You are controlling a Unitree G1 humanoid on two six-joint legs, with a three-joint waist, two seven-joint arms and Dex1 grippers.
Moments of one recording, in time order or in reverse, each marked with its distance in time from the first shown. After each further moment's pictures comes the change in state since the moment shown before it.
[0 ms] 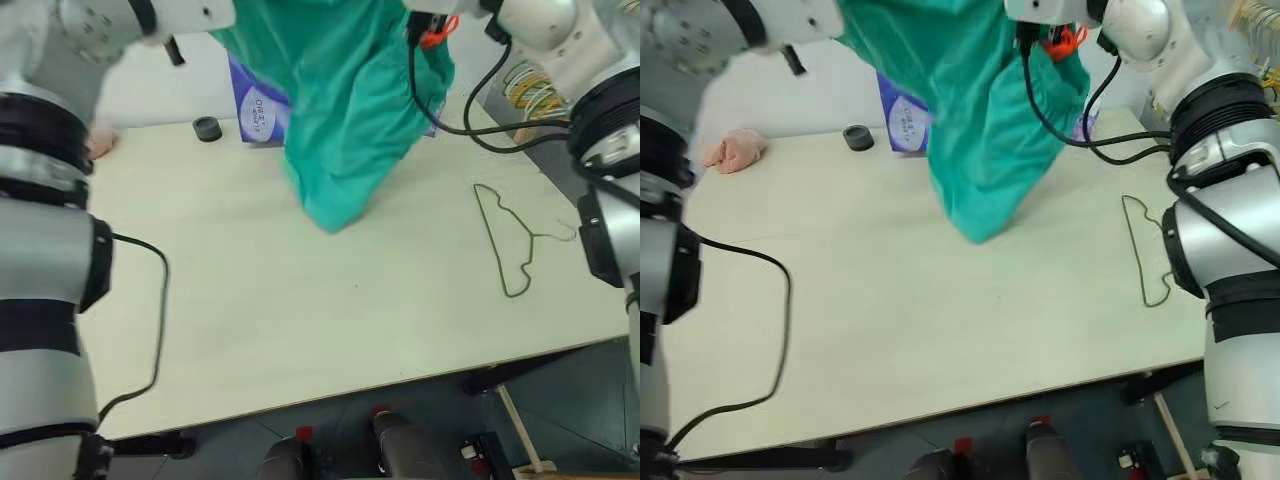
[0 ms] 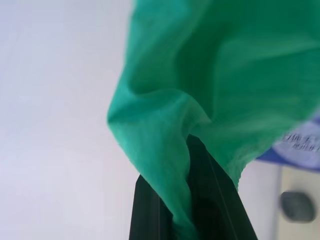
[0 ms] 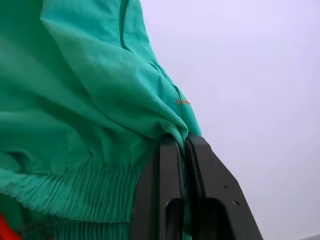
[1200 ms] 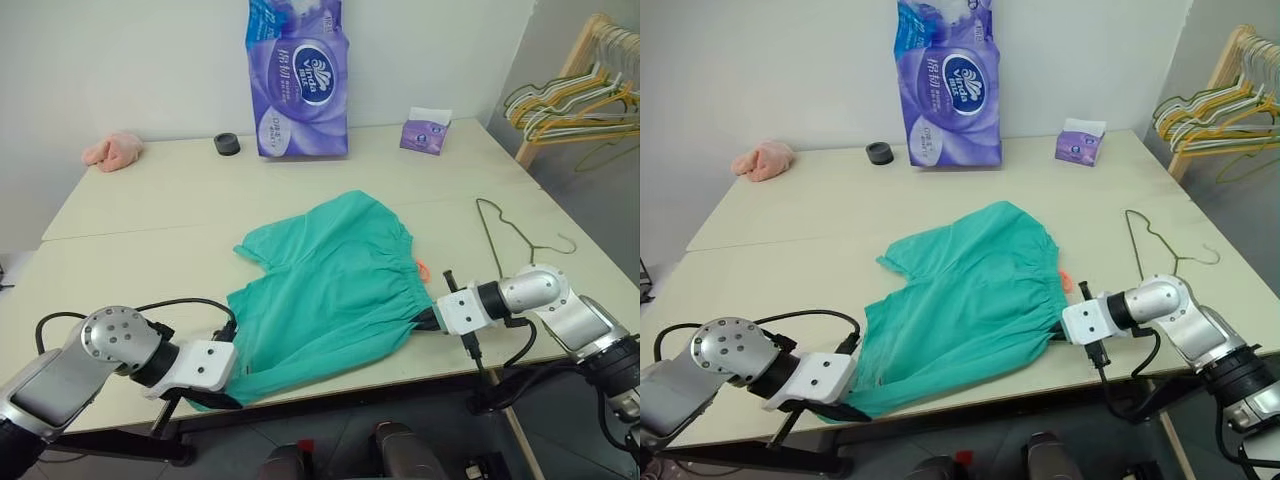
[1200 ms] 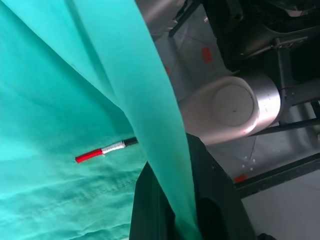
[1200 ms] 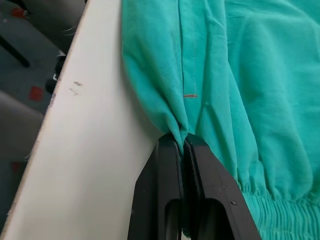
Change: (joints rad) left arm 1.598 0.339 0.282 -1.401 -0.701 0.678 -0.845; right arm 1.270 -0.293 -0.044 -1.199 0.585 0.465 1.146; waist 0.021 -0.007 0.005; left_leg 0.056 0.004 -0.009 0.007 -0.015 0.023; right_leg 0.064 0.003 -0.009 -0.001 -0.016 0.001
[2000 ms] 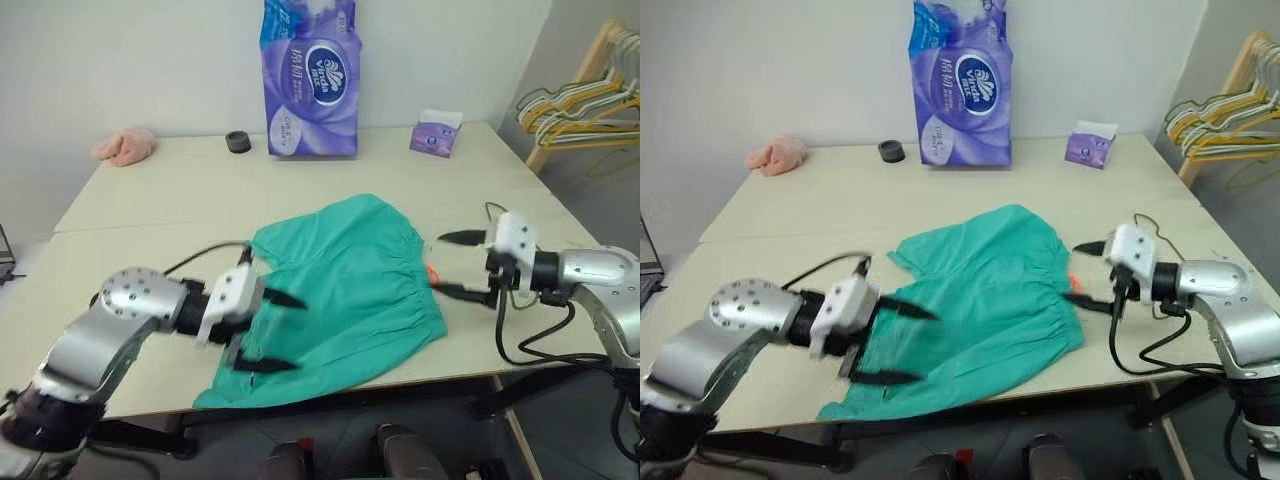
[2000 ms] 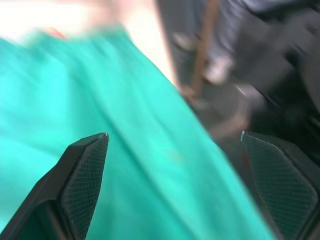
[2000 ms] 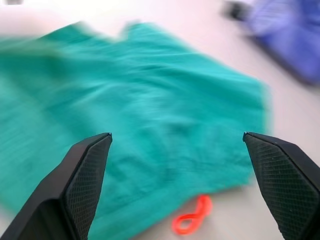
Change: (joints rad) left arm -0.349 -0.383 0.125 -0.017 -0.265 0.268 0.216; right arm 0.145 0.137 -0.562 -0.238 0.321 0.723 -0.422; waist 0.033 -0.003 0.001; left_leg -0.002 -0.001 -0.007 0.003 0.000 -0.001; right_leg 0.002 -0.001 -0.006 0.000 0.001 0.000
